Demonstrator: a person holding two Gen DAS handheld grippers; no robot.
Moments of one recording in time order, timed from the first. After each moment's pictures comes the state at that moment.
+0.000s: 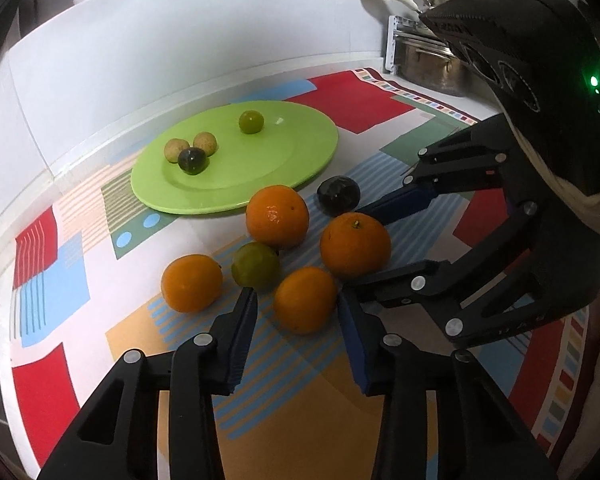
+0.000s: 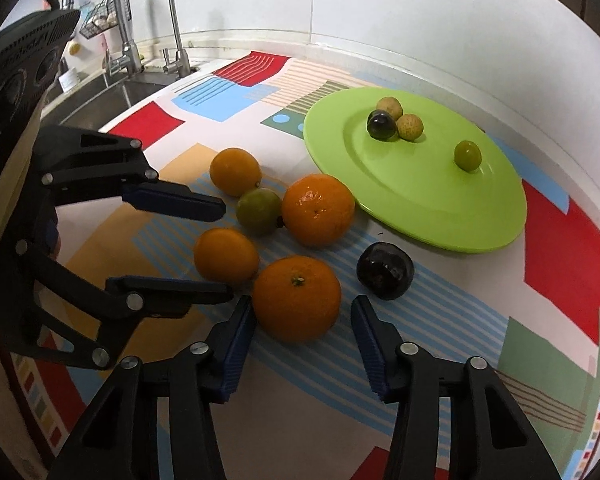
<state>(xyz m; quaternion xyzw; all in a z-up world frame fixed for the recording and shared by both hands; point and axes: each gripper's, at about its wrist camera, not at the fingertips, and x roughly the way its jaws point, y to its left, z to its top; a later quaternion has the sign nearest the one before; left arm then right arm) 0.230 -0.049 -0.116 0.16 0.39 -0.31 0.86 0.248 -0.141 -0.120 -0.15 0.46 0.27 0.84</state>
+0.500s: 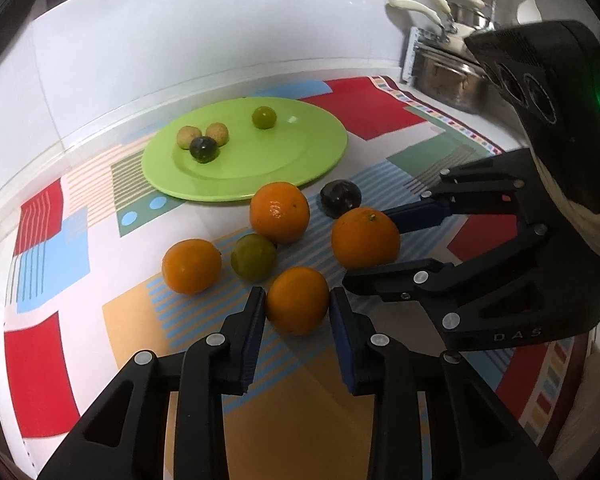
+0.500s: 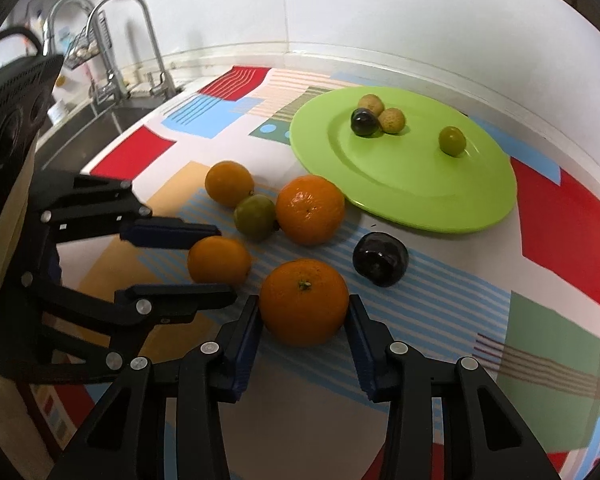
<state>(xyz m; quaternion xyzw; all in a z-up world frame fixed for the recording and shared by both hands) 0.226 -0.044 -0.110 0.11 0.40 -0.28 0.86 0.239 -0.151 -0.113 -0.09 0.46 0.24 0.85</state>
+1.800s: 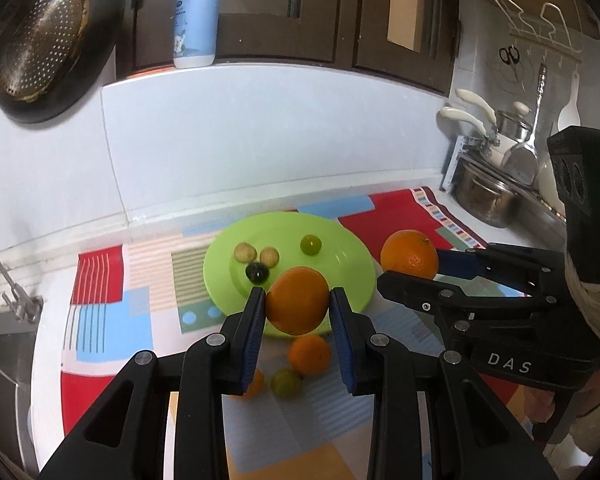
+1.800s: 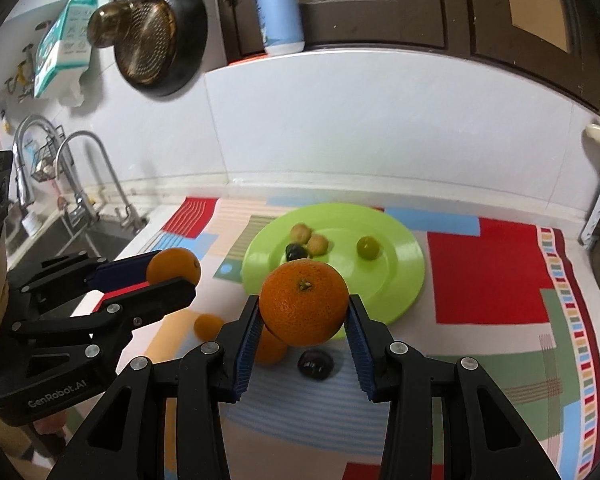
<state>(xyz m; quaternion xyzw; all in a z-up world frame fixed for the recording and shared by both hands) 0.252 -0.038 -0.011 0.03 0.31 -0.20 0.93 0.254 -0.181 -0.020 0.00 0.34 0.15 0.93</state>
